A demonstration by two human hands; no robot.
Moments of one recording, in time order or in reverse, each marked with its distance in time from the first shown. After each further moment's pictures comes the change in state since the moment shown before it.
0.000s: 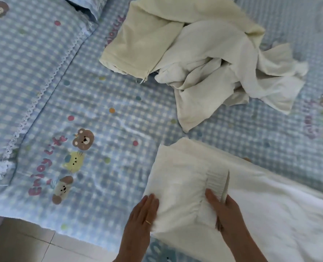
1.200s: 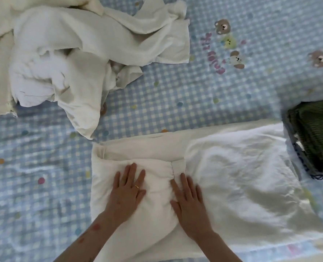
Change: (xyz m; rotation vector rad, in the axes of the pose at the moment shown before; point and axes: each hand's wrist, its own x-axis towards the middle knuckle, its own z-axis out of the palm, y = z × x) left_hand 0.141 0.129 0.121 0.761 -0.632 0.316; right_hand 0.085 0.138 -0.151 -1.033 0.196 -0.642
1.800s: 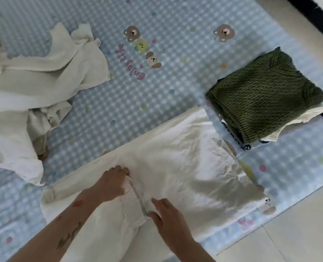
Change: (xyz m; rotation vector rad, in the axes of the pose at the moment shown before) left_hand 0.115 0.116 -0.105 0.185 -0.360 0.210; right_hand -0.049 0.060 -0.054 0.622 0.105 0.231
